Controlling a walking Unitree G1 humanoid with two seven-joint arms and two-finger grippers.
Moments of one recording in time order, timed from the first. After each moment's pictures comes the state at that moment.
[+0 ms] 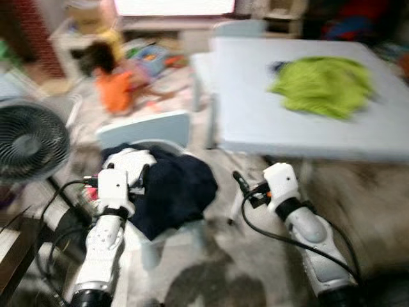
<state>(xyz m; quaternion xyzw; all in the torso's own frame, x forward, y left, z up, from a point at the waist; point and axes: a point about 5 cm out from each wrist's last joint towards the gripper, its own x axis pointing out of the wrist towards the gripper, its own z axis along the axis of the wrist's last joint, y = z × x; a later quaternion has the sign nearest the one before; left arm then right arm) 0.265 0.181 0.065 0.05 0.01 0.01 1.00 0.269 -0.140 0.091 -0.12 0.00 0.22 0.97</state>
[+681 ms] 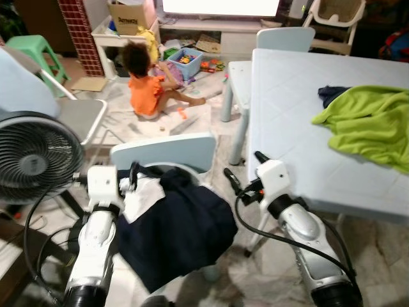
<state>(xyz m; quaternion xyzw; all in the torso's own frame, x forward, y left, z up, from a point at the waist) 0.270 0.186 0.068 0.05 0.01 0.03 1.00 0.269 -0.136 0.094 -0.11 -0.01 0.23 0.97</state>
